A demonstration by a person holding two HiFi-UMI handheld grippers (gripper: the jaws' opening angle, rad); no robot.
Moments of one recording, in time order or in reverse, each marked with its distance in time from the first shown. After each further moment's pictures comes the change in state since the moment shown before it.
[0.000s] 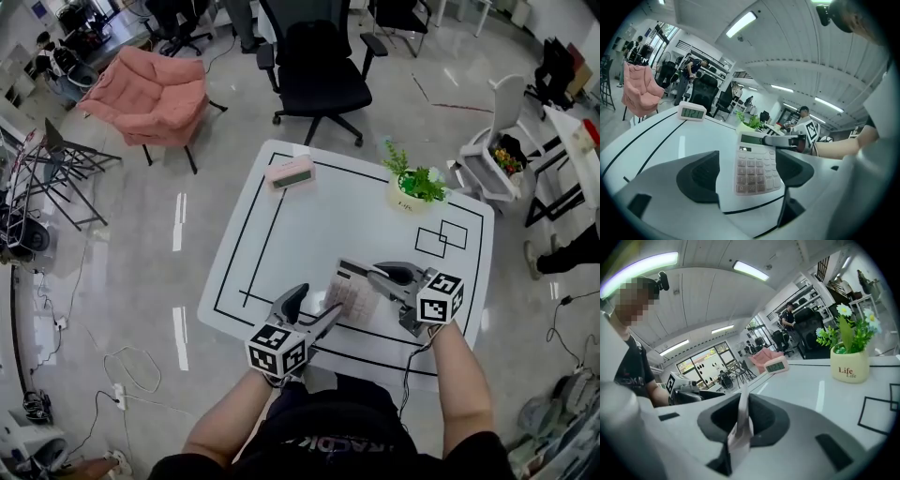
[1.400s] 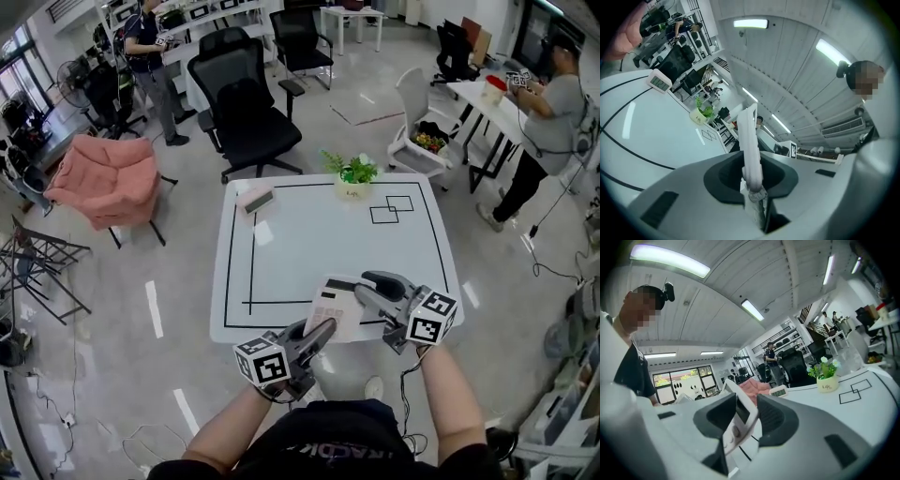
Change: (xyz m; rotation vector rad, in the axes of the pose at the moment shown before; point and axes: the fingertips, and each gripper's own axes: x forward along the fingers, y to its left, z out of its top) left arm -0.147 -0.105 -0.026 -0.203 0.052 -0.625; right arm -0.059 0.201 0.005 -0.053 -0.404 -0.293
